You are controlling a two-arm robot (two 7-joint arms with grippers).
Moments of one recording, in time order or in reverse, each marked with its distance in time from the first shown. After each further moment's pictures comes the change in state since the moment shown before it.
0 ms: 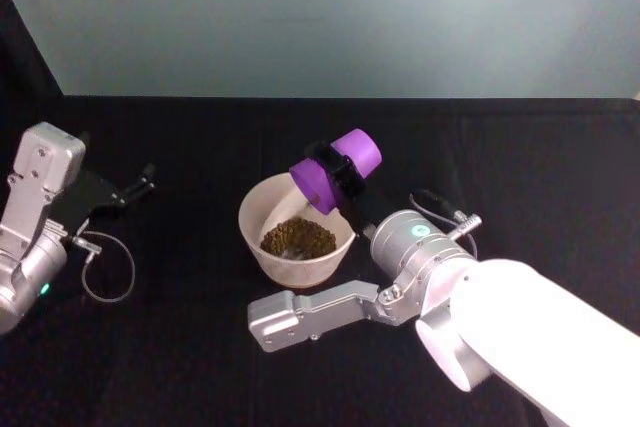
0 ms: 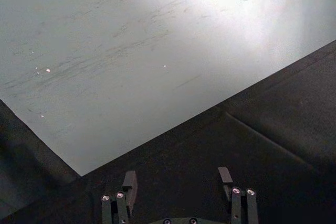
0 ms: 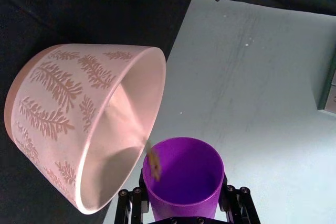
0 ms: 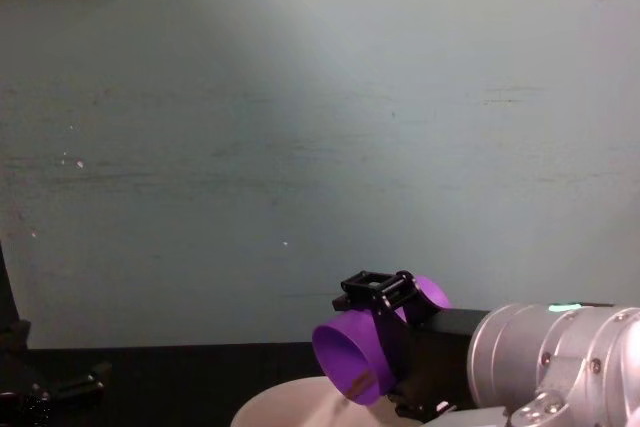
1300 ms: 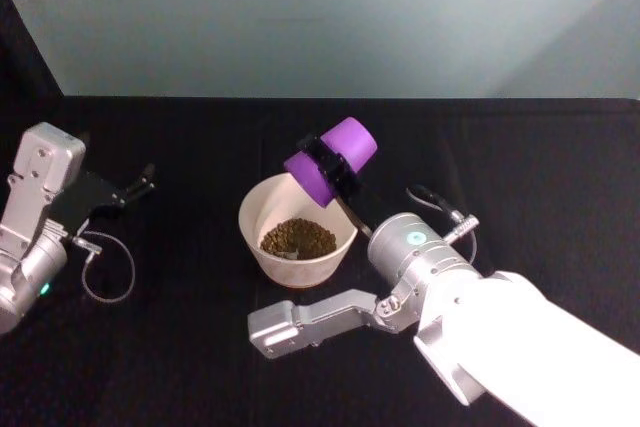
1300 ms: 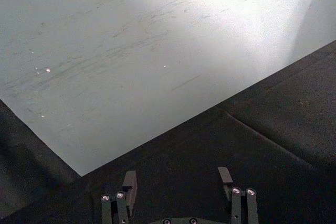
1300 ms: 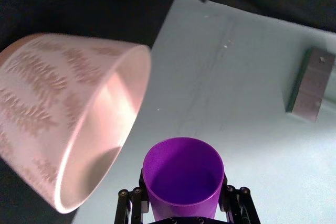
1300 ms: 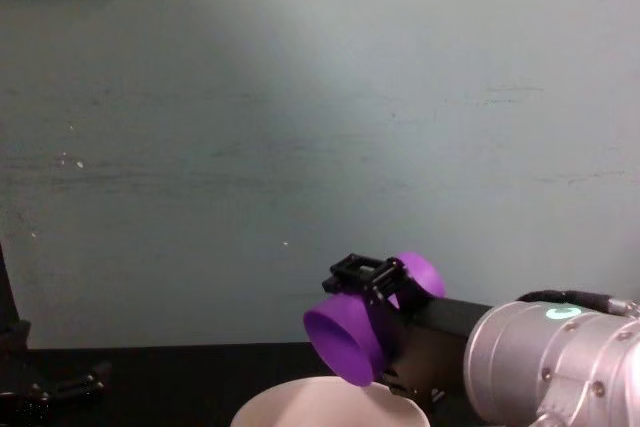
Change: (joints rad) left arm 0.000 0.000 0.000 0.000 0.000 0.000 0.000; right arm 0.000 0.015 -0.033 0.000 -0.094 0.014 -0.077
